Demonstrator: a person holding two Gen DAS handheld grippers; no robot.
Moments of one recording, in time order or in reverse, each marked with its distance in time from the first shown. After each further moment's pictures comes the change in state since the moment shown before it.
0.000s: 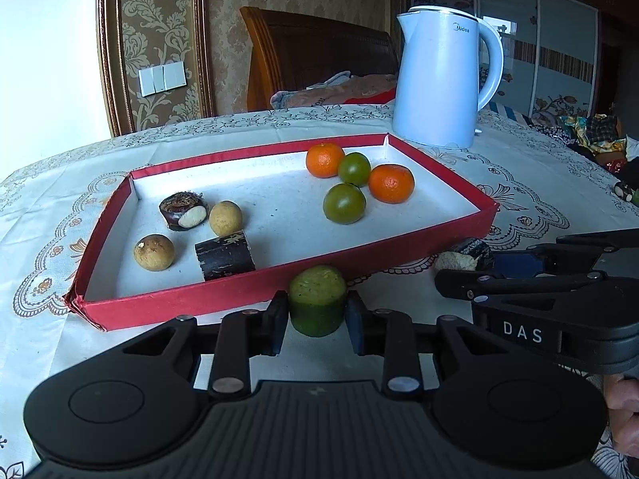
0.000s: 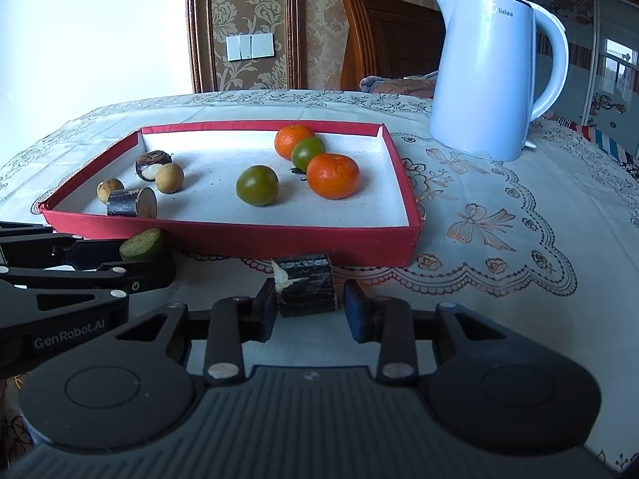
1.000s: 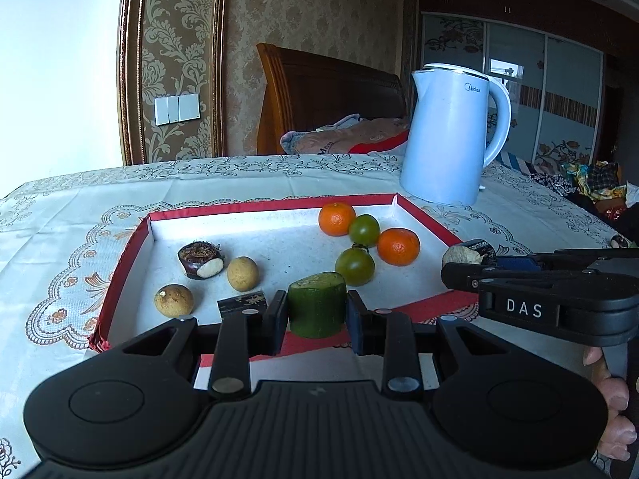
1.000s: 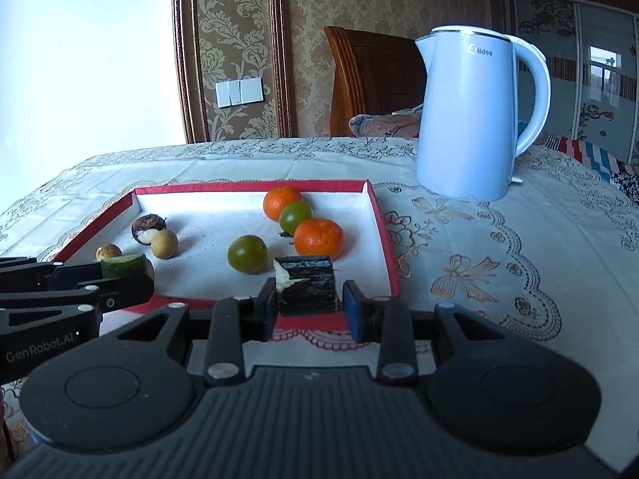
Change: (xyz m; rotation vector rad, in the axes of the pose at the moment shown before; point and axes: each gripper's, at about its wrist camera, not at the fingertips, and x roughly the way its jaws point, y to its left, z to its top) left arm -0.015 0.015 0.023 -0.068 -0.121 0.000; right arm -0.010 -0.008 0.033 0.046 -0.123 -0.017
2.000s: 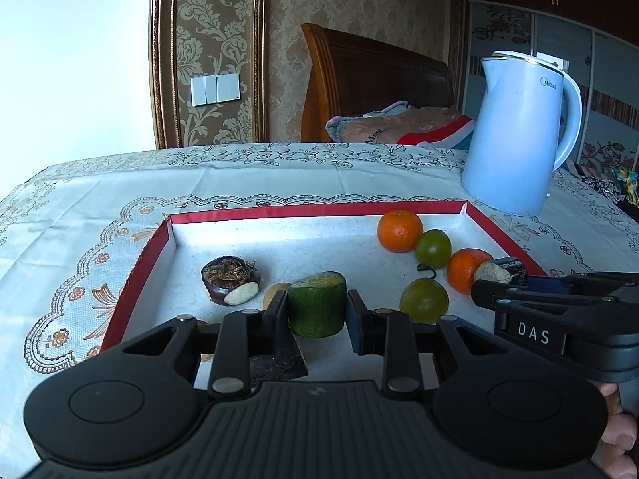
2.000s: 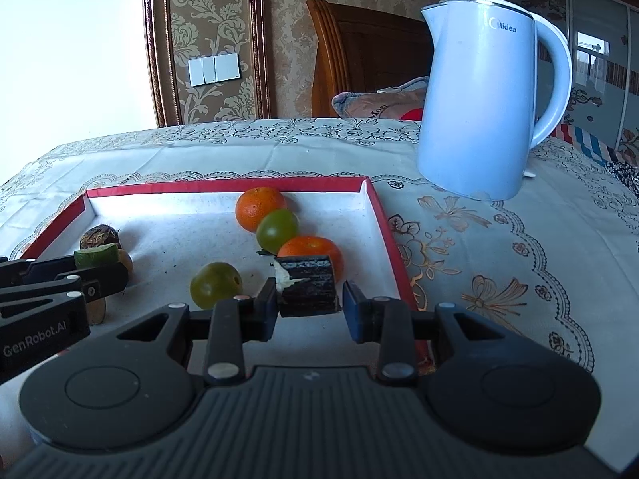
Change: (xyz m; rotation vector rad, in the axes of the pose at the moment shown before) left arm 0.058 0.017 0.025 -0.056 0.057 0.130; right arm 0.068 0.008 0.020 0.012 0.078 -0.066
